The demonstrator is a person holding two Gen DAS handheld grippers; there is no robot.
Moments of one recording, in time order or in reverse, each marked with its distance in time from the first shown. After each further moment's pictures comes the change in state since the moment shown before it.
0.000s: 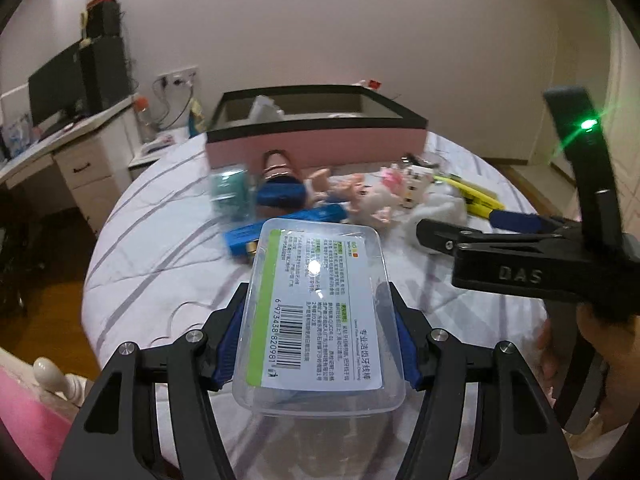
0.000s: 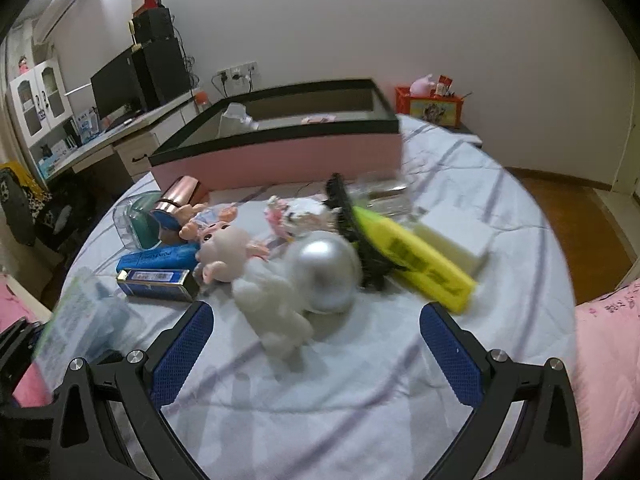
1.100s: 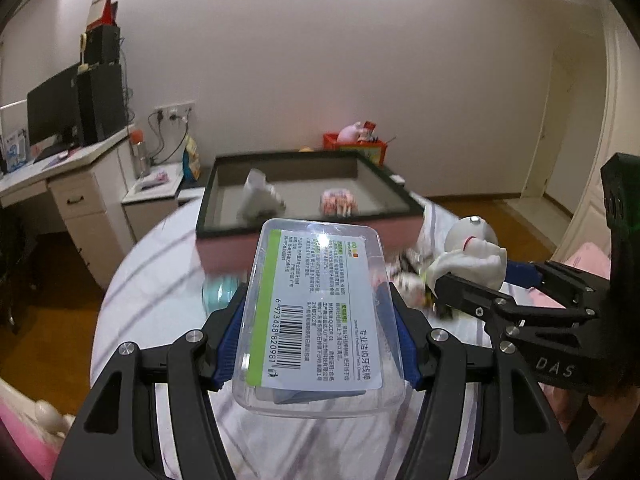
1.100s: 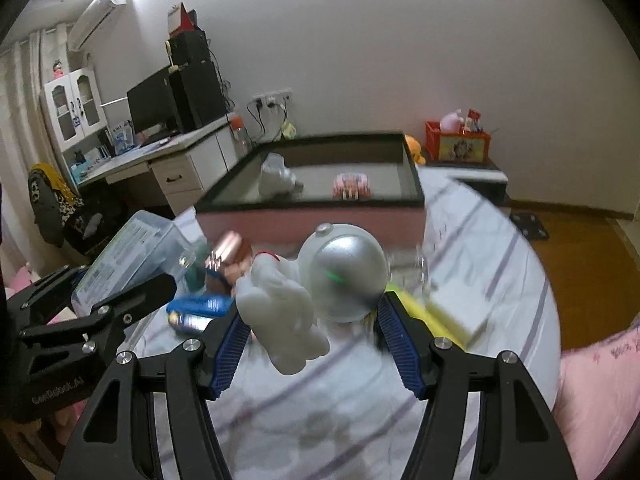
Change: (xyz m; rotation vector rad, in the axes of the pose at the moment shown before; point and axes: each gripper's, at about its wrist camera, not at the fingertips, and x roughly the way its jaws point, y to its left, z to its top) left arm -0.004 -0.004 0.083 0.000 -0.136 -0.031; right arm -0.047 0.002 0.040 -0.070 -0.129 0.101
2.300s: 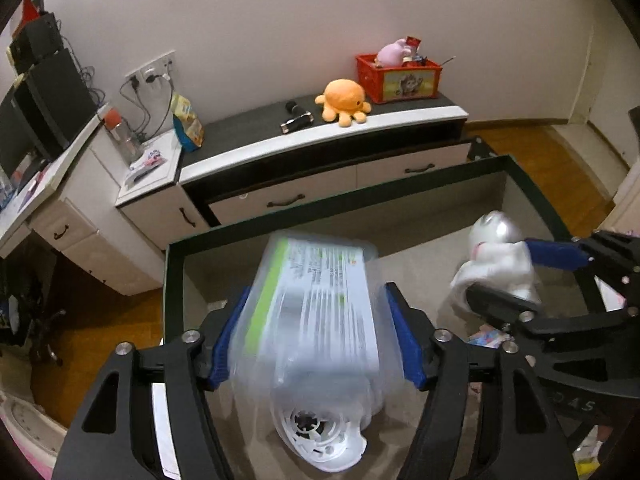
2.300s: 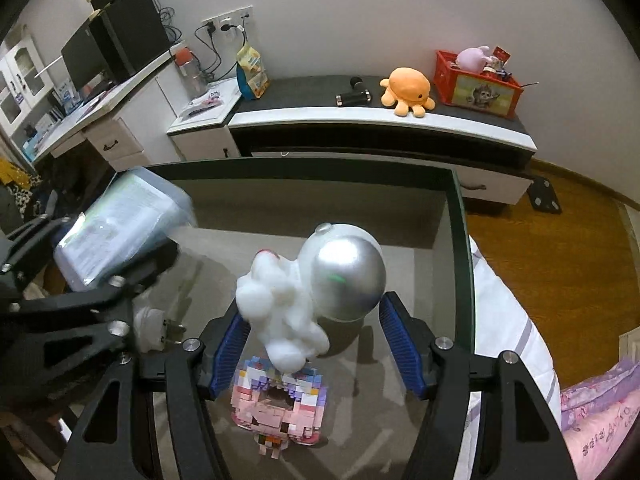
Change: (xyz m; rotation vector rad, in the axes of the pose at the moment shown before) left arm 0.297 0.055 0.161 0.108 0.357 0.147; right arm 0.257 -0.071 0.172 0.019 0.388 -0.047
